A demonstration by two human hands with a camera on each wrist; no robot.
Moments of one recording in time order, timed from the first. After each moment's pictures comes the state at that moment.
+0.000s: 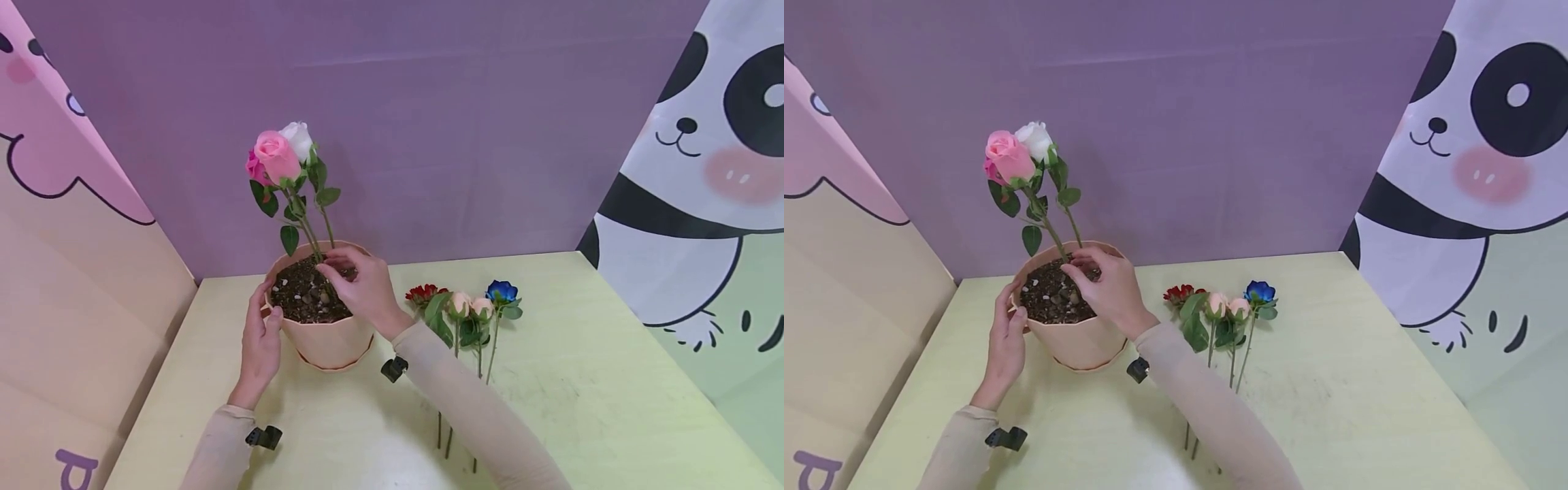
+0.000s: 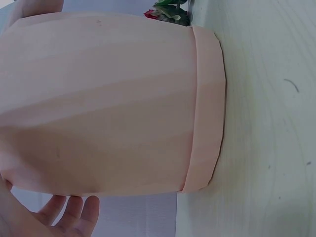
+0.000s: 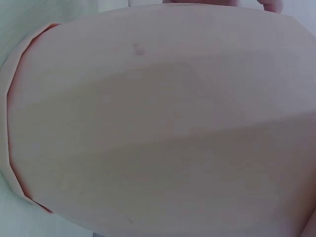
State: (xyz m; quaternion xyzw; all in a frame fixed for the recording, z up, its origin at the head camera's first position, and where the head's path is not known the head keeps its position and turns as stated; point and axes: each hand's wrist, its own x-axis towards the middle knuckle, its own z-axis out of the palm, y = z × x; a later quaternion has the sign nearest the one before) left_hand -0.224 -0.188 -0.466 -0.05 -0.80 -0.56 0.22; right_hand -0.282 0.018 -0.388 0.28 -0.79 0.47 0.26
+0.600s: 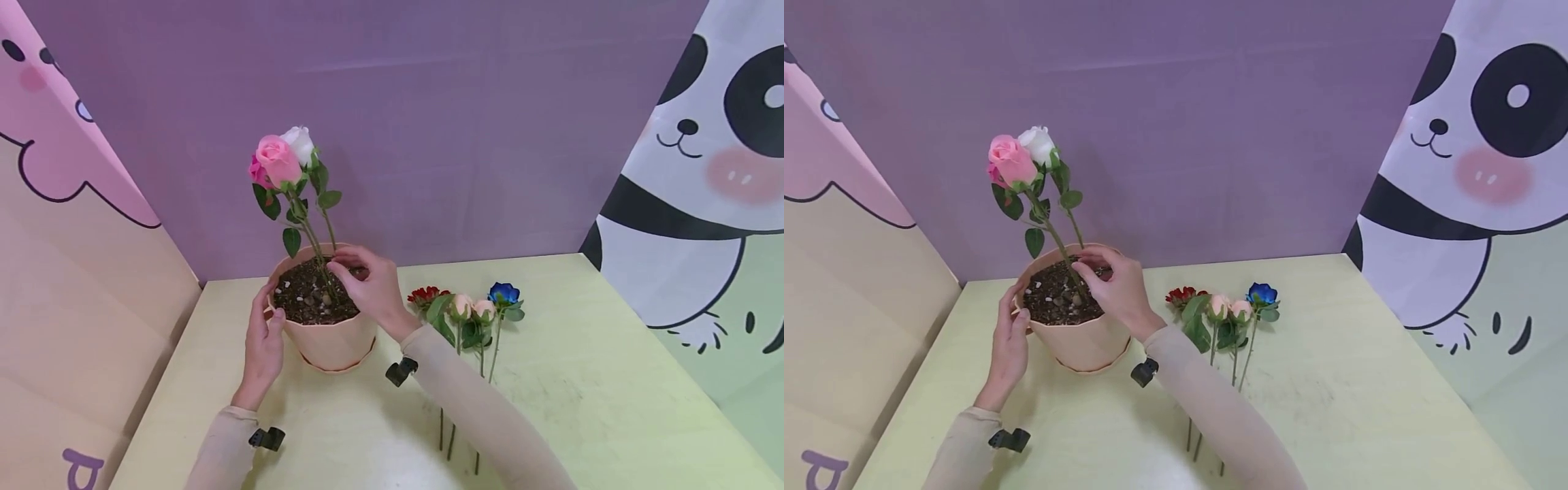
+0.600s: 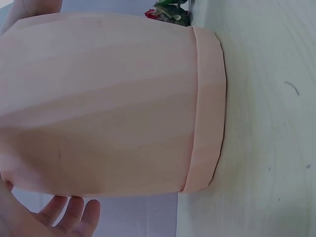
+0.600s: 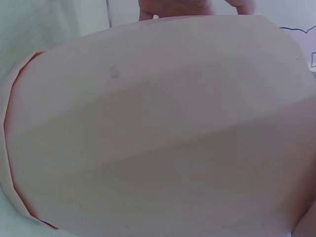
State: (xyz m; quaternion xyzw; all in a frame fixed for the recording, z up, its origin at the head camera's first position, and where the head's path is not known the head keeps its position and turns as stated) left_hand -0.226 -0.187 -0.466 -0.05 -0.80 -0.56 0.22; right_hand -0.281 0.026 -0.386 0.27 -0.75 0.55 0.25
